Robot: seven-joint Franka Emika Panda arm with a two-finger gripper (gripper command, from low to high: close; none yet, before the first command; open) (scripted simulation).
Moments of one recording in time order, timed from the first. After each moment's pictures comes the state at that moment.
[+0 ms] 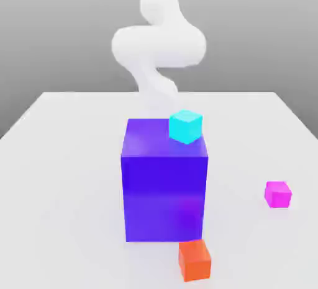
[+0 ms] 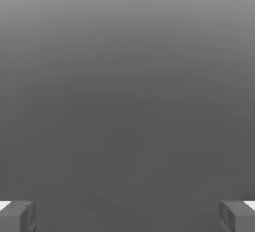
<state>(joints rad) 0.07 -0.73 -0.01 -2.34 0.03 2.34 0.72</state>
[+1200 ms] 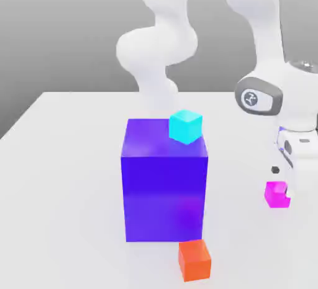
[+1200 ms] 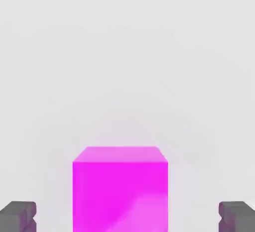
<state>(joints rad) 0.78 0.28 0.07 -2.72 -0.15 3.00 0.18</state>
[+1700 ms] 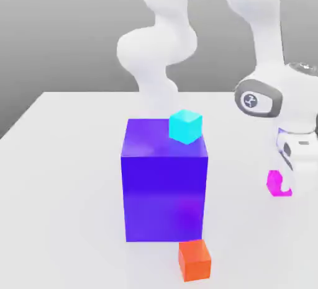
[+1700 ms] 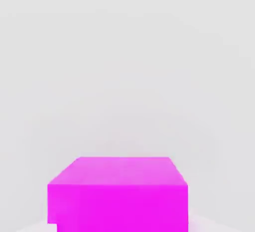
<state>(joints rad) 0.75 0.10 0.12 -2.75 -0.05 2.85 0.10</state>
